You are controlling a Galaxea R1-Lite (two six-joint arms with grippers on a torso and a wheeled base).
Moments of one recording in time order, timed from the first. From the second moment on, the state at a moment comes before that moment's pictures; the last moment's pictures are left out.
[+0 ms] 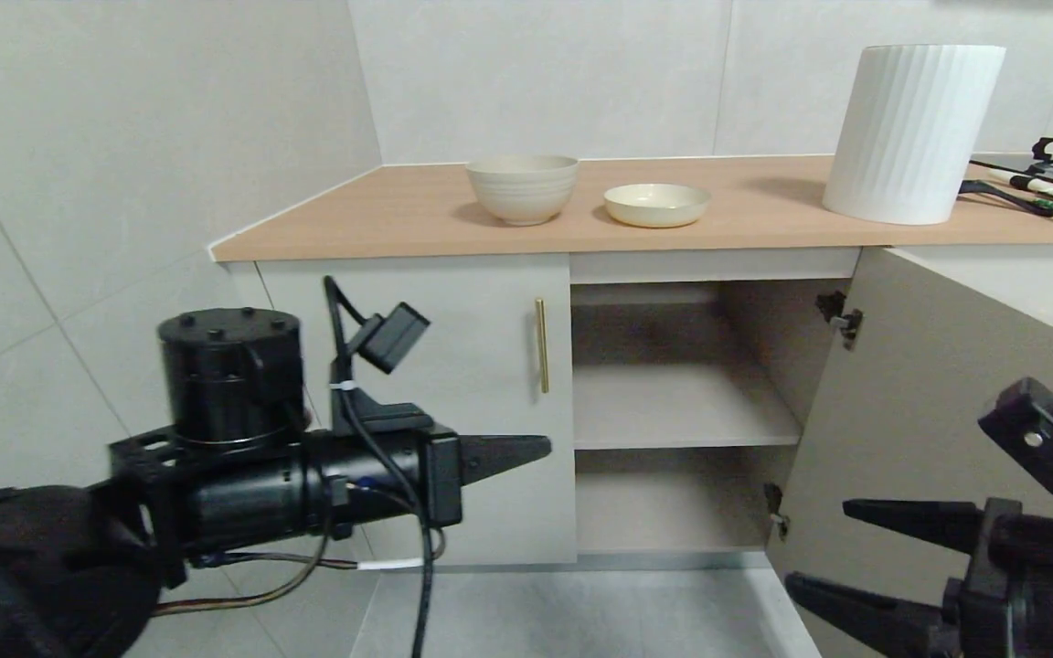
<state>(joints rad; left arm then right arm) -0.51 1.64 -0.65 -0.71 -0.61 -0.42 0.69 1.20 -0.51 -0.31 0.08 0.16</state>
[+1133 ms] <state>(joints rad) -0.19 1.33 -0.80 -0.20 -0.41 -0.31 0.58 1.42 -0.94 0.04 -0.14 0.26</state>
